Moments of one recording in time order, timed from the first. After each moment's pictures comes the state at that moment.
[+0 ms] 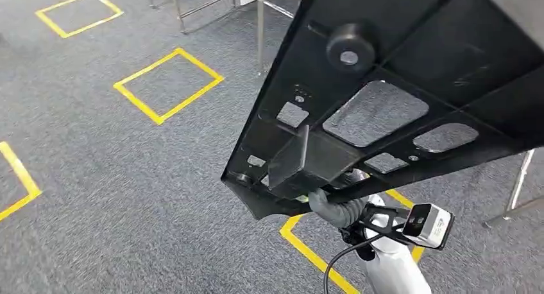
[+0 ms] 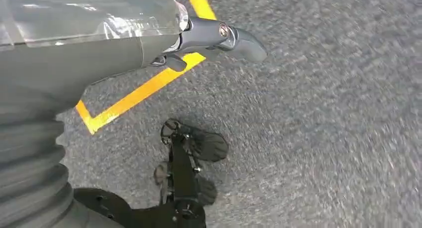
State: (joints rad) left arm -0.10 -0.06 1.24 -0.22 -0.86 -0.03 -0.29; right arm -0.29 -0.03 0.38 -1.75 -0.05 0.44 -0.70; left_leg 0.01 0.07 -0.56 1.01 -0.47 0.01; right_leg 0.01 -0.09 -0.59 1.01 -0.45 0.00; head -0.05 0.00
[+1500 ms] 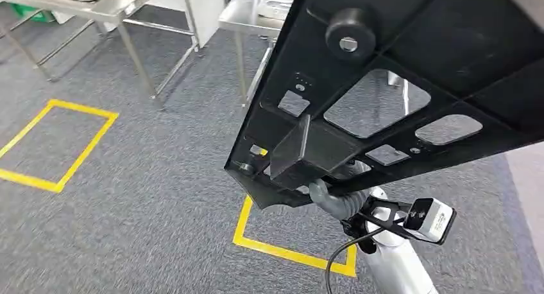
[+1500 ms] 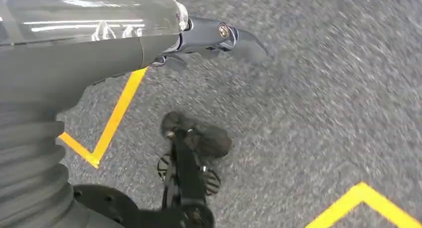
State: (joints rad) left arm -0.10 -0.05 1.26 -0.22 -0.86 -0.02 -0.26; right arm -0.32 -0.04 0.39 -1.74 -0.05 0.41 -0.70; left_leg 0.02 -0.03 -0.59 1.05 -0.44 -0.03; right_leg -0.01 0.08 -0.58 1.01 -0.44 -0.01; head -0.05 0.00
